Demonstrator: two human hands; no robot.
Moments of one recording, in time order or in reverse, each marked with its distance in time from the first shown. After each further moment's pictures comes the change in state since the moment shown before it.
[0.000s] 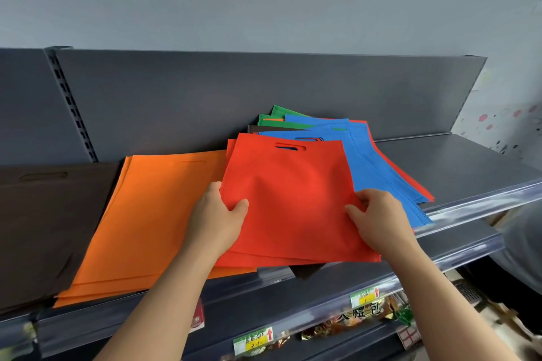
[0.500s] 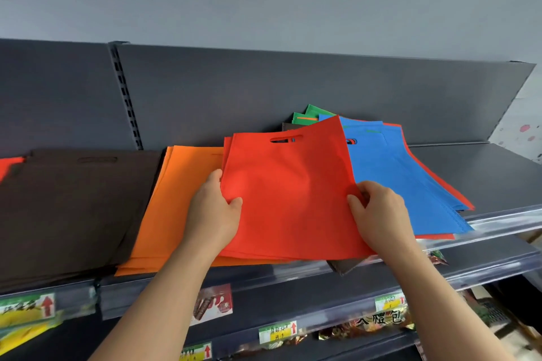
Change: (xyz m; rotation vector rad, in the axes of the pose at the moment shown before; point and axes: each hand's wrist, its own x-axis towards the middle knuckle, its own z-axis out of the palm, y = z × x) left_hand -0.005 -0.034 -0.048 0.016 0.149 0.003; right_hand -0.022 -0.057 0.022 0.052 0.064 -0.158
